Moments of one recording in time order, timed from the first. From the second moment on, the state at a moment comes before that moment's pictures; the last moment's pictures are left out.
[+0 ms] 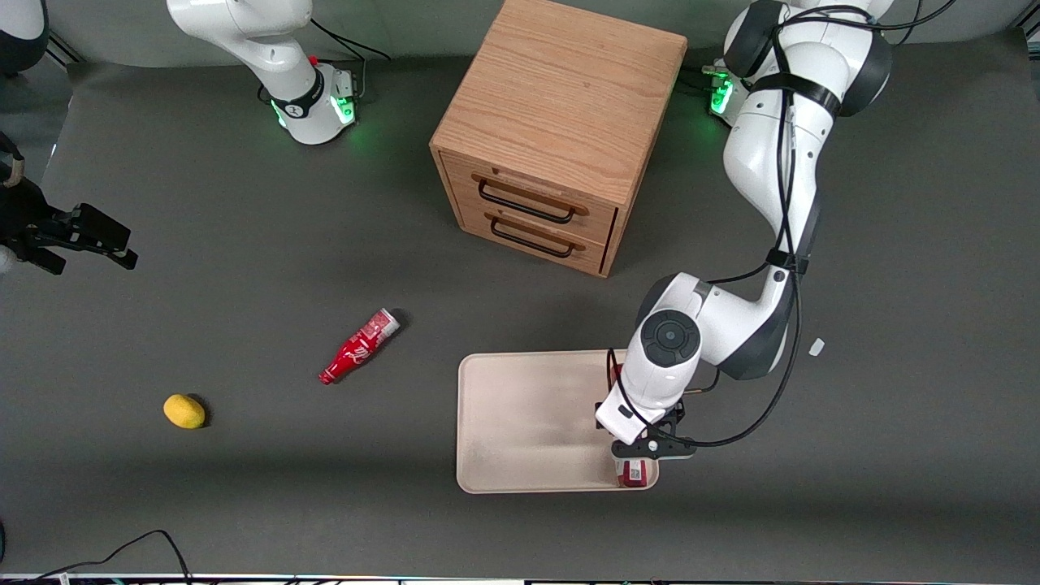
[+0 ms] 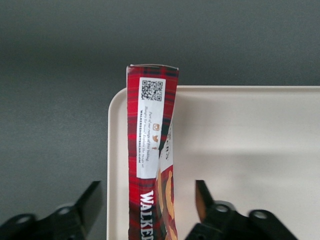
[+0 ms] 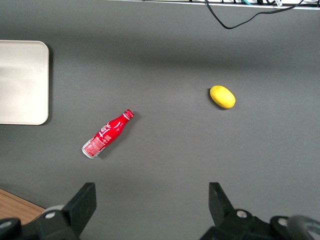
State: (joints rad) arm -0.39 0.95 -0.11 -1.09 0.22 2.22 -0.60
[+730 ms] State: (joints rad) arm -0.39 0.93 -0.11 -1.05 0.22 2.10 -0.60
